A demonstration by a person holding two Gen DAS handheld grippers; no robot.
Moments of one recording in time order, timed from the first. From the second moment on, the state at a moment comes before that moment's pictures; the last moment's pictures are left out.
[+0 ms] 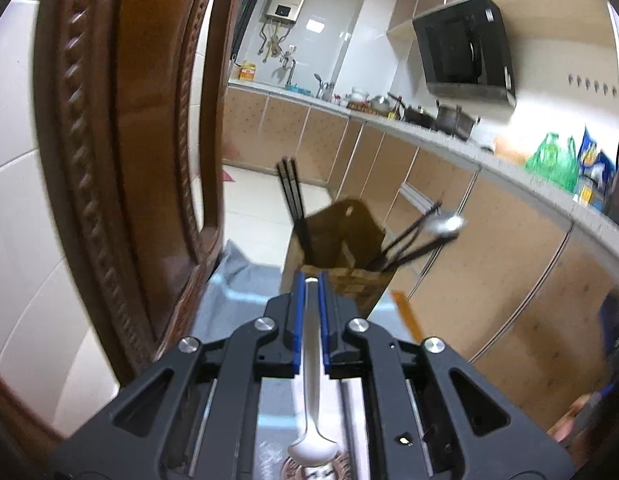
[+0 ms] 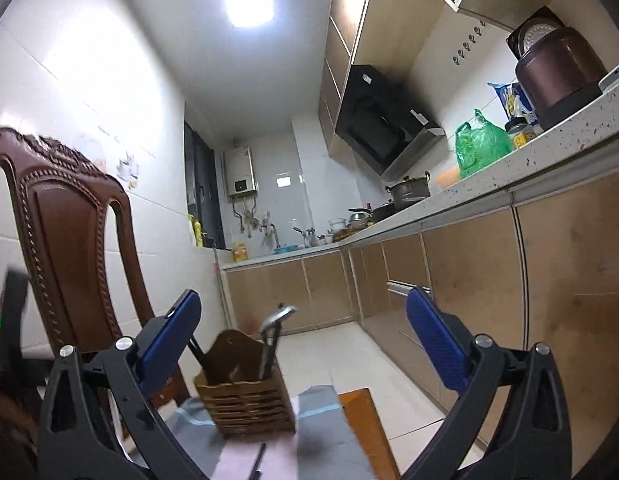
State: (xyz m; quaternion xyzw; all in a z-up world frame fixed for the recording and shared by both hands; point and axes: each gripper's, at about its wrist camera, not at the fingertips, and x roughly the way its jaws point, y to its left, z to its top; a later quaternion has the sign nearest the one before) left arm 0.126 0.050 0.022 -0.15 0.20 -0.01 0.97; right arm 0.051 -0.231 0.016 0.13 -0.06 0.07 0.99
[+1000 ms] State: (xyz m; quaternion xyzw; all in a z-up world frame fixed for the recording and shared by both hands) left arm 0.270 0.028 0.035 -0.15 0.17 0.03 0.97; right arm 0.111 -0.273 -0.008 0.19 0.03 0.09 0.98
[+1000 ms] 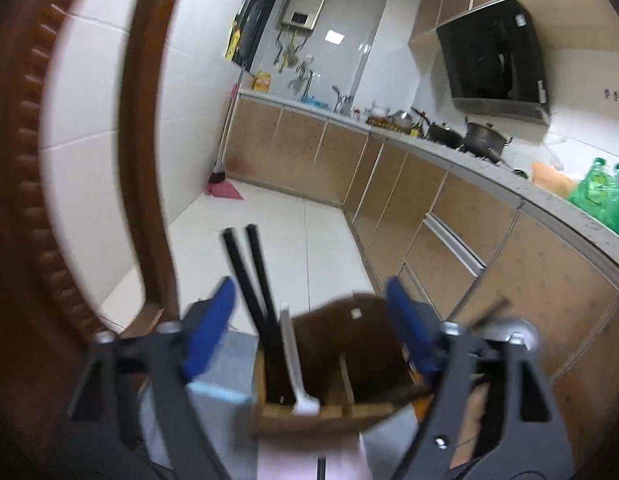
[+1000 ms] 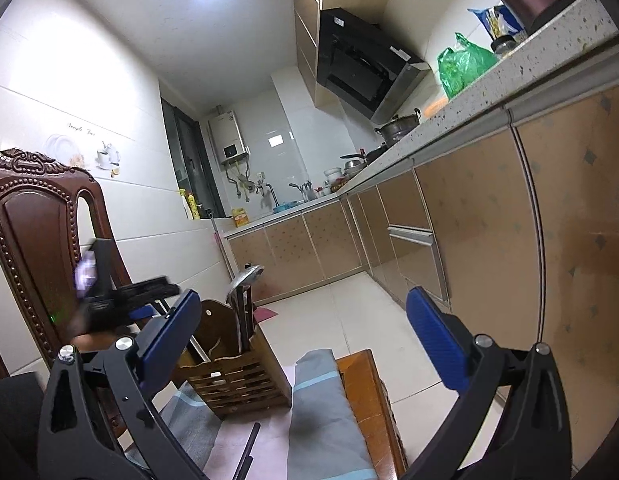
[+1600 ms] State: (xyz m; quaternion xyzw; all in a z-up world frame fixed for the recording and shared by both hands) left arm 0.032 -0.016 -0.019 -0.07 0.29 0.03 0.95; right arm 0.063 -0.222 -0.006 0.04 0.23 0.14 0.96
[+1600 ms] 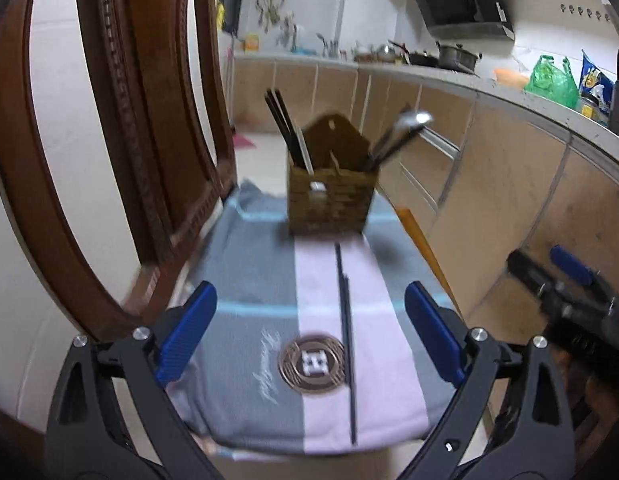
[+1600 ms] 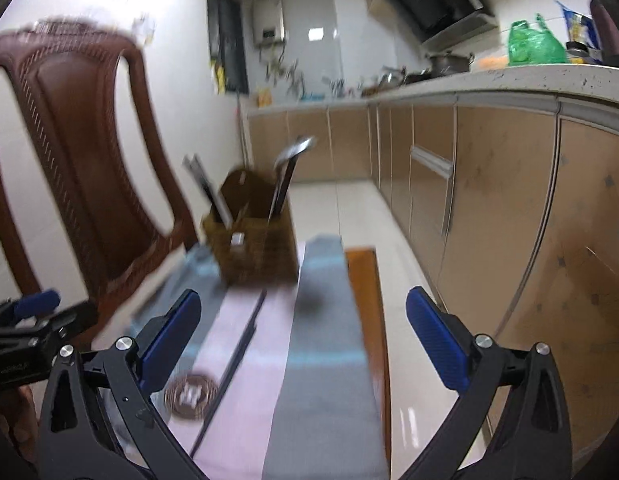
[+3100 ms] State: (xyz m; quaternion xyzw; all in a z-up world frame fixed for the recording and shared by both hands) left arm 0.333 -0.069 -0.152 0.02 0.53 0.05 0.84; right arm 0.118 -0.254 -0.041 0.12 0.31 0.13 0.94
